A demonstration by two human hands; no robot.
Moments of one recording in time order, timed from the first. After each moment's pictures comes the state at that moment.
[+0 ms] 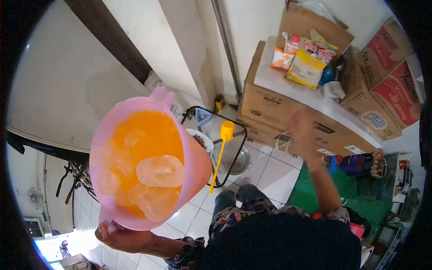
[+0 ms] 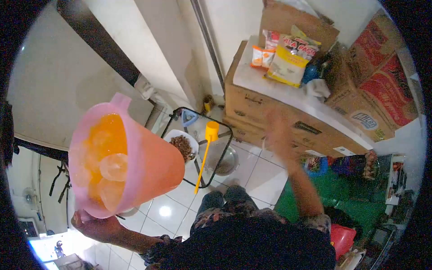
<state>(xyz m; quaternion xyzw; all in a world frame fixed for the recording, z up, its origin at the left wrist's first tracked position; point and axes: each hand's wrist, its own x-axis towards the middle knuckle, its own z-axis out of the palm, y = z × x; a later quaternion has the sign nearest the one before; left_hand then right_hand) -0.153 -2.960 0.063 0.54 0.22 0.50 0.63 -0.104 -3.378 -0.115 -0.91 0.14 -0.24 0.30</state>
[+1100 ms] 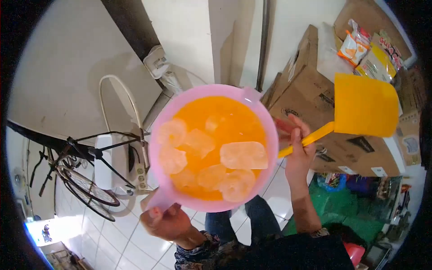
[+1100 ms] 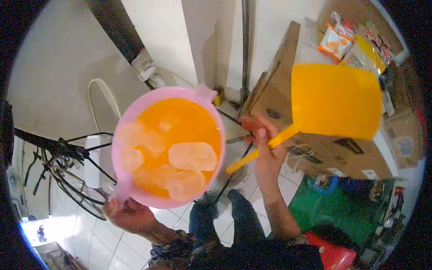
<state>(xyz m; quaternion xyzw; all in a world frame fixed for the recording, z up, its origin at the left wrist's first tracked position) -0.088 -2.955 -0.191 0.45 0.13 0.29 0.84 -0.040 -3.202 -0.223 -0.65 0.10 -0.27 0.70</state>
